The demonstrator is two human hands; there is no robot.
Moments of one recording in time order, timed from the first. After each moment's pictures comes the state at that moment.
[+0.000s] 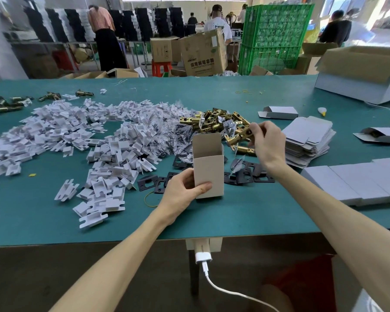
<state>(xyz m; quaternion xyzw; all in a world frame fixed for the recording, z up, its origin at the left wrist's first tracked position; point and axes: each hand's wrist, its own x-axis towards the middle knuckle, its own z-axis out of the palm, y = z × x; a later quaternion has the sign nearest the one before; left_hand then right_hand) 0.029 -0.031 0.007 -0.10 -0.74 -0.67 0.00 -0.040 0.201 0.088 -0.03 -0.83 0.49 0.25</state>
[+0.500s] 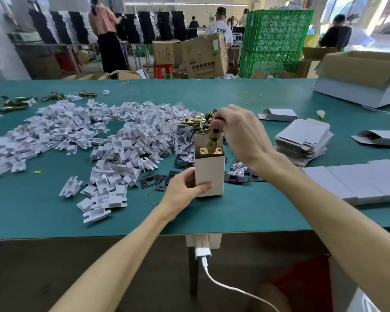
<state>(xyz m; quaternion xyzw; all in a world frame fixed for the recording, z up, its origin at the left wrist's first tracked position) 0.031 -0.032 0.007 -0.11 -0.75 -0.66 0.00 0.011 0.145 0.149 0.22 -0.90 0.23 0.29</state>
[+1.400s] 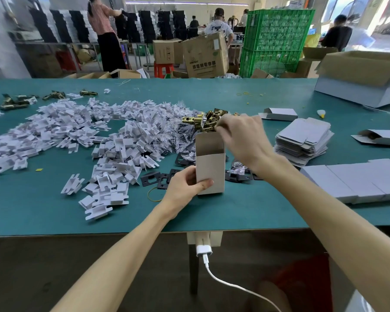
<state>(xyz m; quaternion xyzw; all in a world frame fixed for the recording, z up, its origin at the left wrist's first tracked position) 0.032 -0.030 0.005 -0.09 -0.74 -0.66 0.00 0.013 0.147 0.139 0.17 -0.94 0.17 0.25</state>
